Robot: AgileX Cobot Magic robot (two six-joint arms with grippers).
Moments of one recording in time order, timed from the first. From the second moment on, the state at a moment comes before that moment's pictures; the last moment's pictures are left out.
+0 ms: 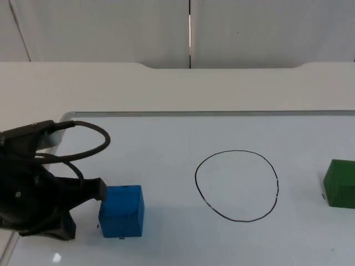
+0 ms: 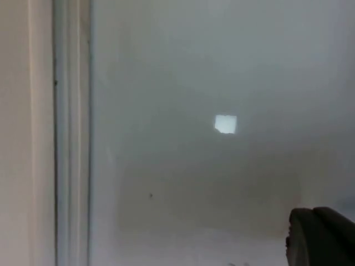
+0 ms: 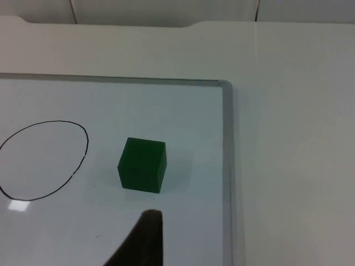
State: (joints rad) right arm 0.07 0.00 -0.52 -0.05 1.08 0.04; left arm -0.29 1.76 -0.56 -0.70 0.25 0.25
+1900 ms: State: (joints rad) right arm 0.07 0.00 -0.52 -0.05 1.08 0.04; left arm -0.44 1.77 -0.60 -0.84 0.14 0.26
